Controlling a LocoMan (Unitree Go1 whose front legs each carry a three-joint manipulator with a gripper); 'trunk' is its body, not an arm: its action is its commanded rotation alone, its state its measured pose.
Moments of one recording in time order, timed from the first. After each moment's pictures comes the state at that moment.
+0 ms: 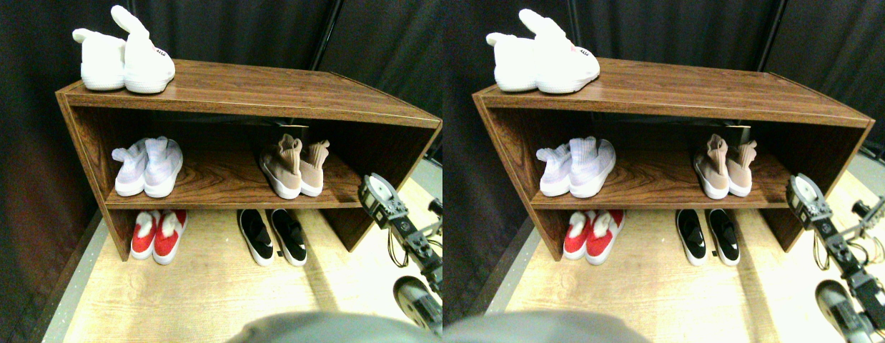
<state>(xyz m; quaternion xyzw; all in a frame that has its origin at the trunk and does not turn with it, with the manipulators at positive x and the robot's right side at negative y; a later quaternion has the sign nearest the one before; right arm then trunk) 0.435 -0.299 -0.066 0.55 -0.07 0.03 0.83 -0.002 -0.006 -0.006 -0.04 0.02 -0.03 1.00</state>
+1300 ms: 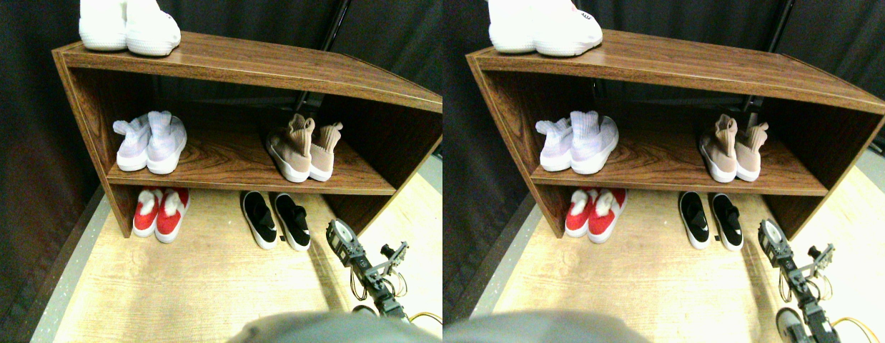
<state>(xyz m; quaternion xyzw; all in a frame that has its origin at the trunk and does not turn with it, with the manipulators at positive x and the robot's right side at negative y) 0.448 -0.286 -0.192 0.64 0.04 -0.04 0.76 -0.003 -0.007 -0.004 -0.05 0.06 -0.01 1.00</state>
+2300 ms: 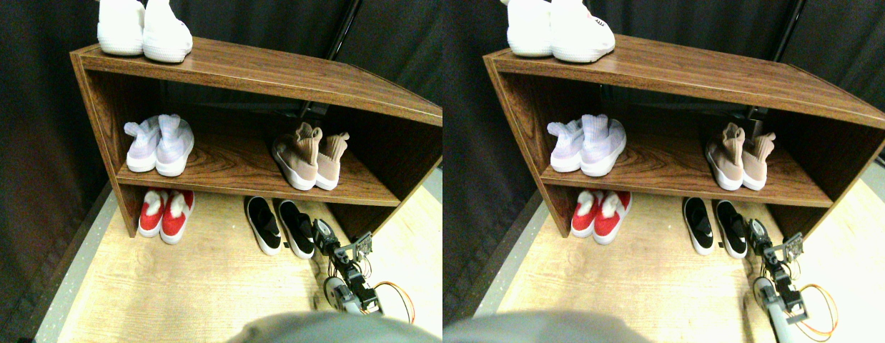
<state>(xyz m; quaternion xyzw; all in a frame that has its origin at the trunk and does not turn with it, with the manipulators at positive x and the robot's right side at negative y) 0.495 -0.286 -0.233 0.65 0.06 -0.15 0.74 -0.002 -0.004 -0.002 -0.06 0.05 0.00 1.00</state>
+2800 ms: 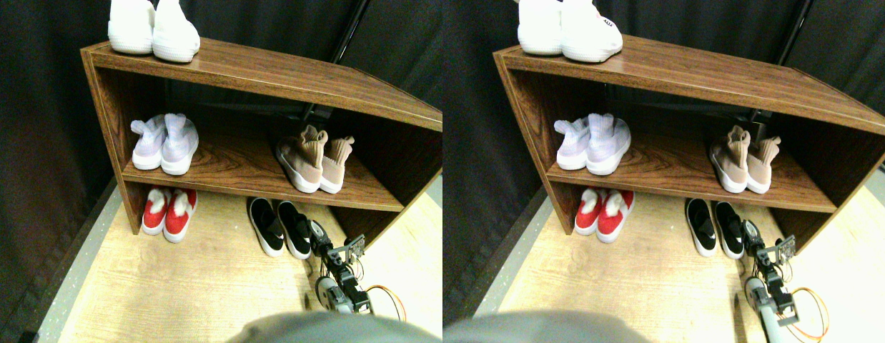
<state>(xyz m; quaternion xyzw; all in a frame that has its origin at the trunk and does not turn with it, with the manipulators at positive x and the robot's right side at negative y) 0.497 -0.264 -0.234 0.67 0.07 -0.14 0.73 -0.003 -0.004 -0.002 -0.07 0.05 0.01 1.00</state>
